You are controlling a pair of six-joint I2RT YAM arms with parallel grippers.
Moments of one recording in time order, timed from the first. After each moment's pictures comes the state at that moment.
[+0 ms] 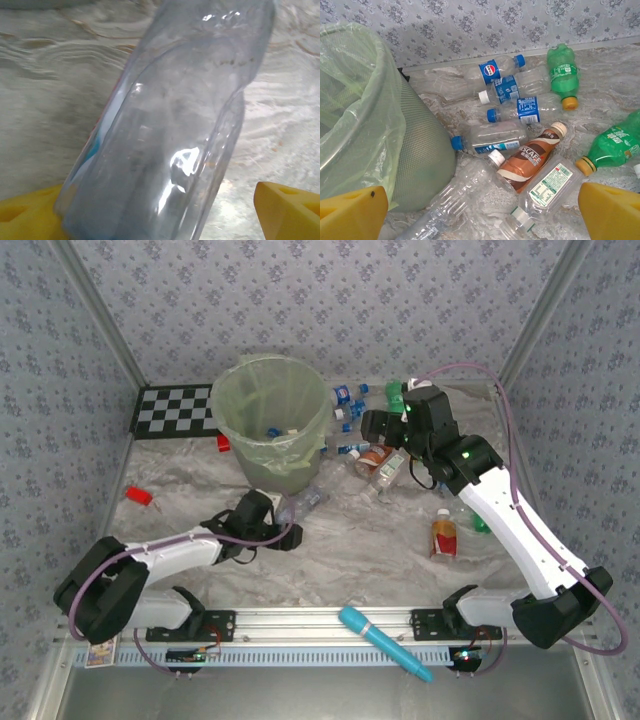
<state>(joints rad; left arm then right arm) -0.74 1.29 0.47 -0.07 0.07 -0.49 0.53 1.26 1.42 -0.73 0.21 0.44</state>
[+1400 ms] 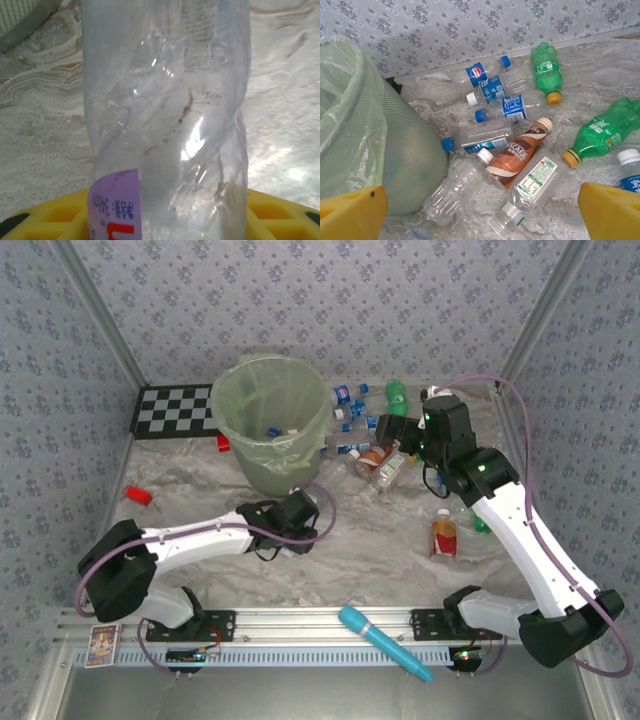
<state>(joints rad) -1.00 1.42 0.84 -0.52 -0.18 -0.47 0.46 1.15 1.32 -0.71 0.18 0.47</state>
